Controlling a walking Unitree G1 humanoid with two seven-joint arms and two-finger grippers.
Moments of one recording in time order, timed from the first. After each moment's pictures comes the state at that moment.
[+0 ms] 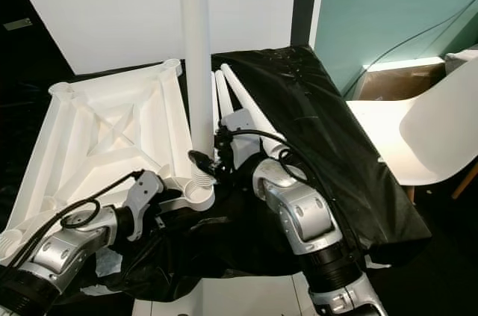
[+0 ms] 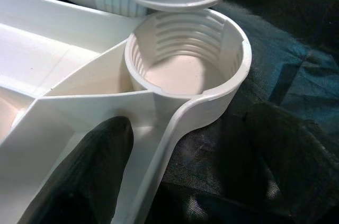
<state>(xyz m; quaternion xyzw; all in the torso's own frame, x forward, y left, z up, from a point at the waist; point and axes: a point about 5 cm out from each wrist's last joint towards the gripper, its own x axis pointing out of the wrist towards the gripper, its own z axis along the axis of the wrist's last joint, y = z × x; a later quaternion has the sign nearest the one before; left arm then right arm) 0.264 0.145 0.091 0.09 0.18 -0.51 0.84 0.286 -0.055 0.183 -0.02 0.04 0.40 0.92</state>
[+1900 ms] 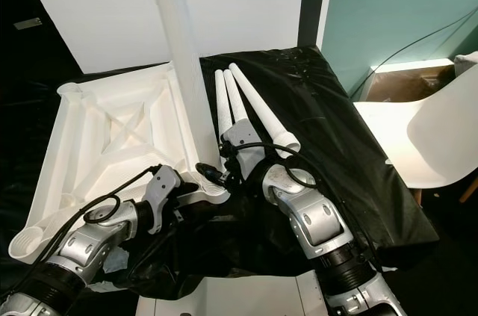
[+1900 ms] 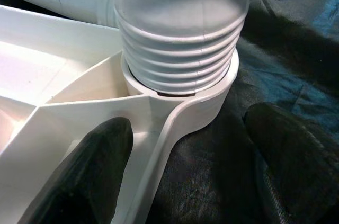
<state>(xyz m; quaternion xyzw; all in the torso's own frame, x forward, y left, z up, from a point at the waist) 0.274 0.116 0.090 0.08 0.14 -0.52 0.84 0.286 -0.066 0.168 -0.11 0.03 0.43 0.90</state>
